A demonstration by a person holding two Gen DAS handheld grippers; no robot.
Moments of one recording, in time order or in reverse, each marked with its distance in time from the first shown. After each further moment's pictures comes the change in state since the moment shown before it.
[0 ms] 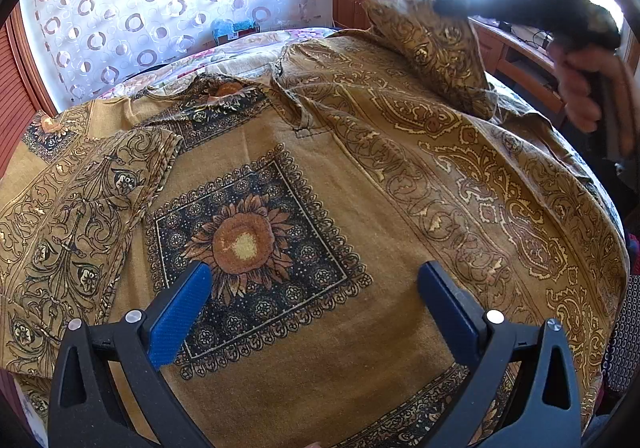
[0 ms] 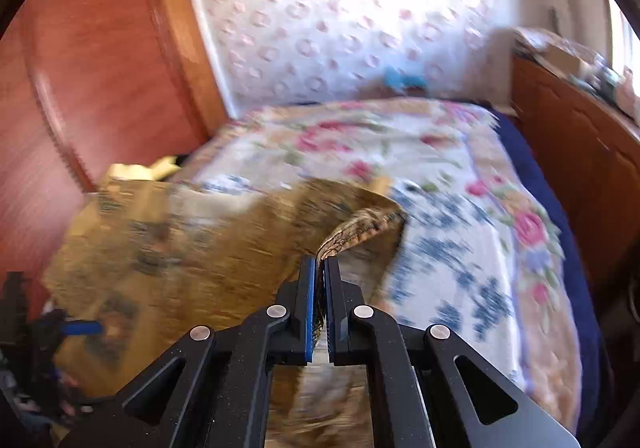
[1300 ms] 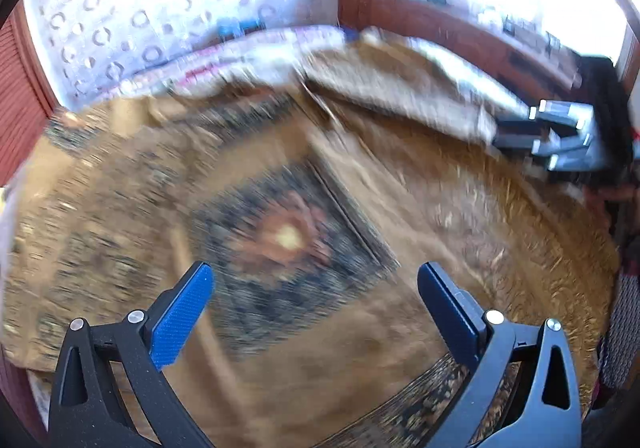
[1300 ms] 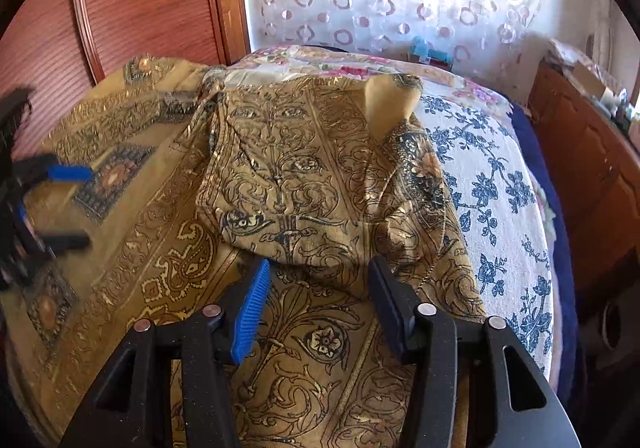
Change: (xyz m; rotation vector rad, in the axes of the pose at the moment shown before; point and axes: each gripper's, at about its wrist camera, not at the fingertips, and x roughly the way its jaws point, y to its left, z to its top) left arm -0.030 0.027 0.002 -0.024 -0.025 -0.004; right arm -0.014 0.042 -0.094 -0.192 0.186 -0.064
